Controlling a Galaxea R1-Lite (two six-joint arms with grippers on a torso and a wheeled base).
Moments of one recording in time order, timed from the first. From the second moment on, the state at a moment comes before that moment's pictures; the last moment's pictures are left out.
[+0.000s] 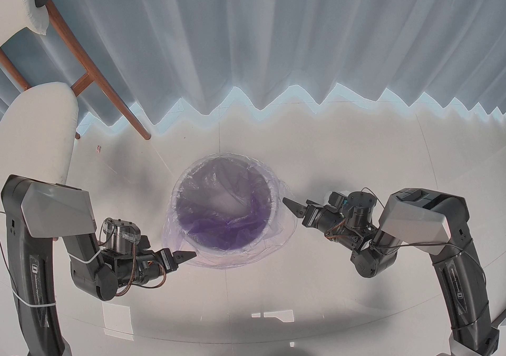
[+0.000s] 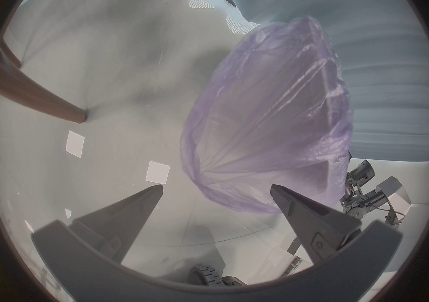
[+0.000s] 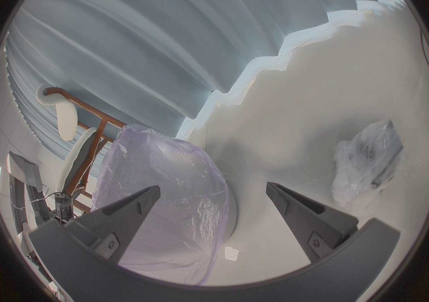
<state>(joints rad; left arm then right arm) -0.17 2.34 -0.51 -1.16 -0.36 -0.58 0.24 2.66 -1.16 -1.37 0.26 0.53</state>
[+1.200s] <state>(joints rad) -0.22 2.53 -0.59 -1.39 -0.08 -0.44 0.24 2.68 -1.18 -1.37 0.25 0.52</state>
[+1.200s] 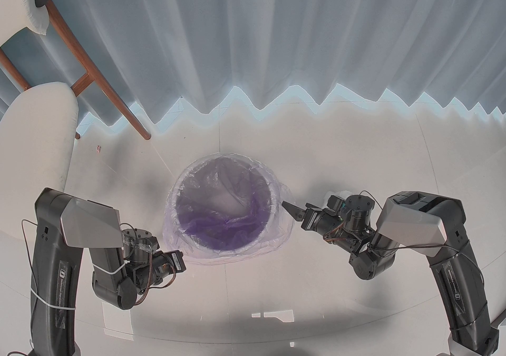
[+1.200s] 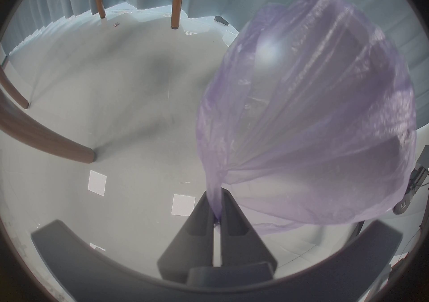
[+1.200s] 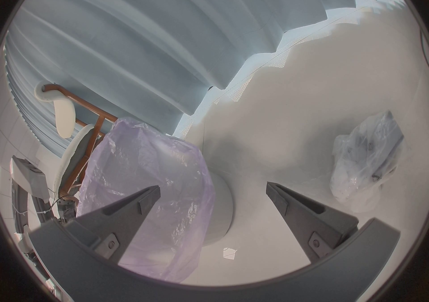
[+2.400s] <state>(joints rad) -0.25 2.31 -0.29 -1.51 -0.08 -0.31 0.22 2.69 -1.20 -1.37 0.25 0.52</state>
